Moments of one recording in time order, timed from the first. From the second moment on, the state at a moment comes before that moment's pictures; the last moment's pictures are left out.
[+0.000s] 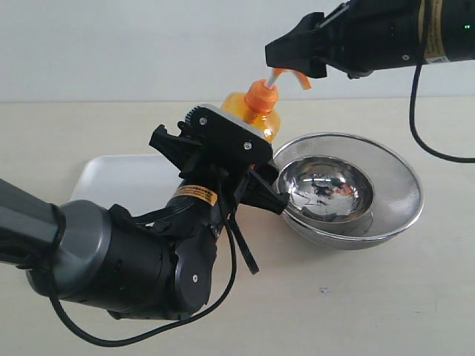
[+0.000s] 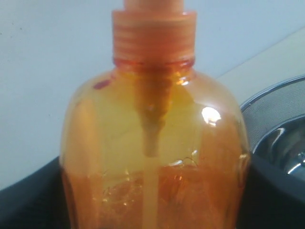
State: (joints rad) left arm -0.97 1.99 -0.88 -0.84 -1.07 0.79; right arm 0.30 1.48 -1.05 -1.72 -0.55 1.76
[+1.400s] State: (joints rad) left arm -0.97 1.99 -0.88 -0.83 -1.07 0.77; right arm 0.30 0.70 -0.56 -1.73 -0.19 1.92
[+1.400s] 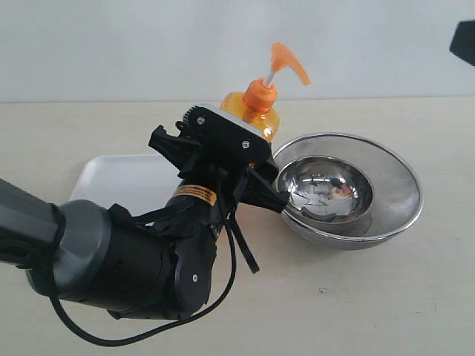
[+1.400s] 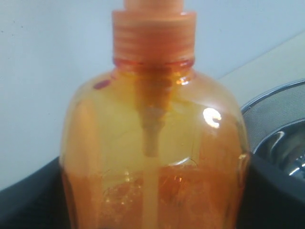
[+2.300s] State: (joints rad) left arm -0.97 1.99 -0.88 -0.83 -1.07 0.77; right arm 0.30 0.53 -0.38 -1.61 -0.28 1.98
